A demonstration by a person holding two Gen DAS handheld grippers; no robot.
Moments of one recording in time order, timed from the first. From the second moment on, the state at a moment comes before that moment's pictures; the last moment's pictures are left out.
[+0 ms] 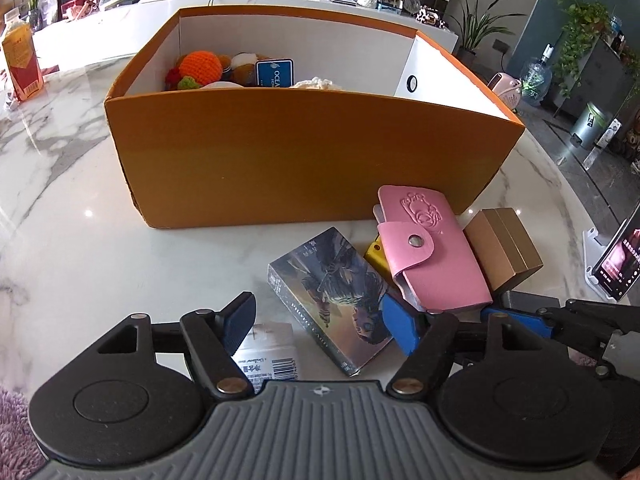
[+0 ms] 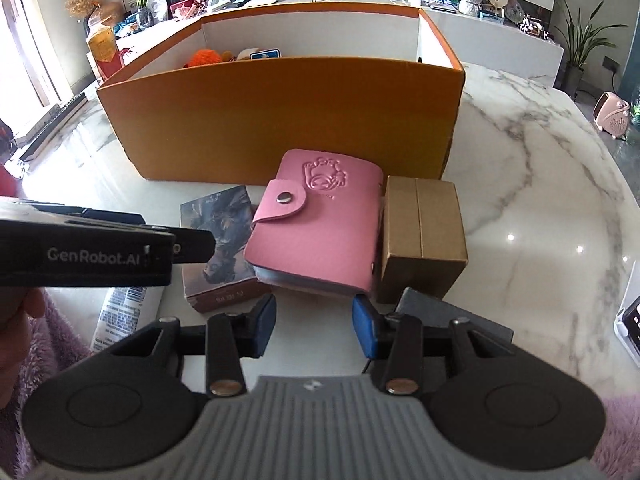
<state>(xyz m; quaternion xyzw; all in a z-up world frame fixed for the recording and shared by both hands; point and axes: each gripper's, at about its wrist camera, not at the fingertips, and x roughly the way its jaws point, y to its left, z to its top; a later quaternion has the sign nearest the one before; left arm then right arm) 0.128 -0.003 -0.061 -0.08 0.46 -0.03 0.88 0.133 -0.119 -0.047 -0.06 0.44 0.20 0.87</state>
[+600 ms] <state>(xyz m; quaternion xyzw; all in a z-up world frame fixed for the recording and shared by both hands) 0.170 -0.014 -0.083 -0.12 0.52 0.00 0.85 0.143 -0.114 -0.059 -0.07 0.46 0.20 0.86</state>
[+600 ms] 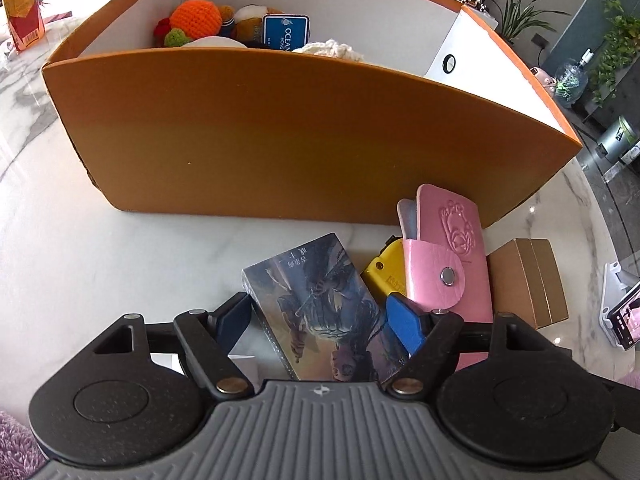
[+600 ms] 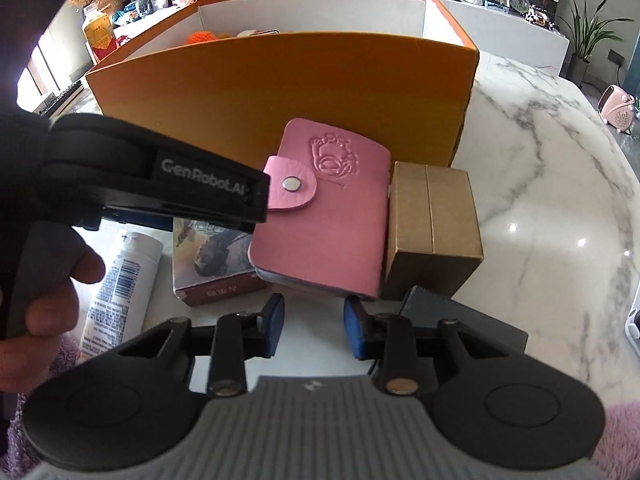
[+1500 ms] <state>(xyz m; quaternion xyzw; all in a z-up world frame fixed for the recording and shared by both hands) 0.146 0.032 -0.051 -0.14 0.50 -0.05 0.85 0.100 -0.039 -0.052 -0.36 0.33 0.16 0.86</state>
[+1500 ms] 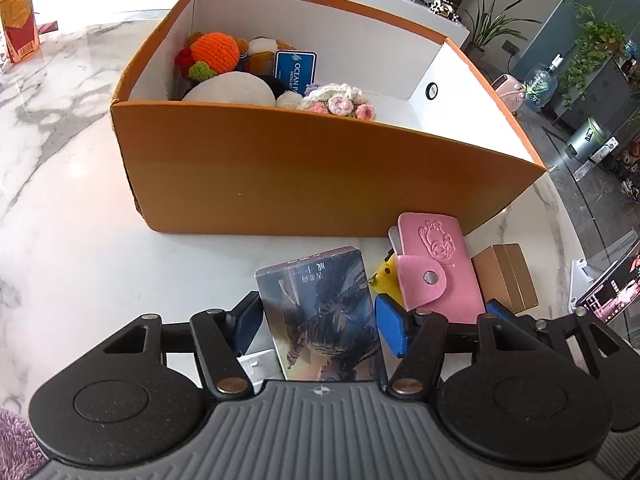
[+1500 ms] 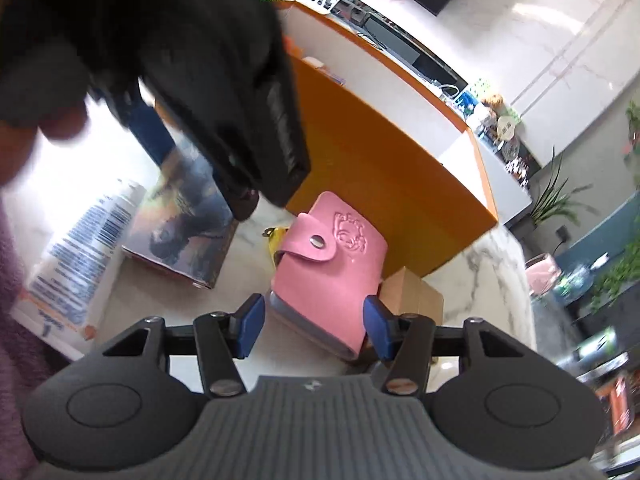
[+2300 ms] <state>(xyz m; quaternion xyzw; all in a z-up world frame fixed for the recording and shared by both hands) 0.124 0.048 -0.025 -0.16 0.47 -0.05 0.87 0.094 -0.019 -0.024 -0.42 0.27 0.13 0.86</state>
